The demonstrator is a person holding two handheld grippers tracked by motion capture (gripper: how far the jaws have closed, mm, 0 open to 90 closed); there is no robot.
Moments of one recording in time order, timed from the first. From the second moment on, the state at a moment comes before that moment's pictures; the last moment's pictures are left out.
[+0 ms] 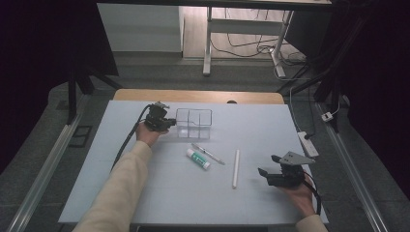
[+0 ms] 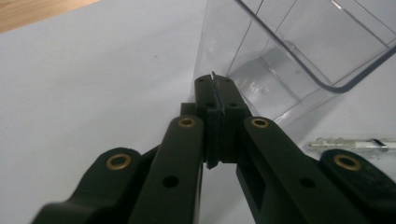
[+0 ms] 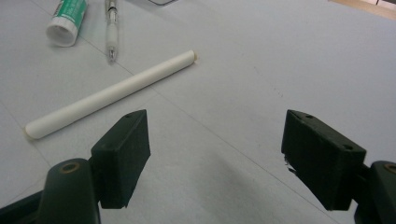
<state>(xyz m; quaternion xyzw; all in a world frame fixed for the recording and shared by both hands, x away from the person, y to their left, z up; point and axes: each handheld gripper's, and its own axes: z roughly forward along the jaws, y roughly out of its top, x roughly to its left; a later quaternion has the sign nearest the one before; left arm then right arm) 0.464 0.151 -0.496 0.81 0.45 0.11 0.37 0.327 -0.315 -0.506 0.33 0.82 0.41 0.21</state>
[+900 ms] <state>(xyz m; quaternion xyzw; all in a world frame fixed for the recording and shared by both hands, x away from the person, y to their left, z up) 0.463 0.129 -0.492 0.82 0.43 0.10 0.37 0.327 -0.315 -0.507 0.33 0.82 0.41 0.21</state>
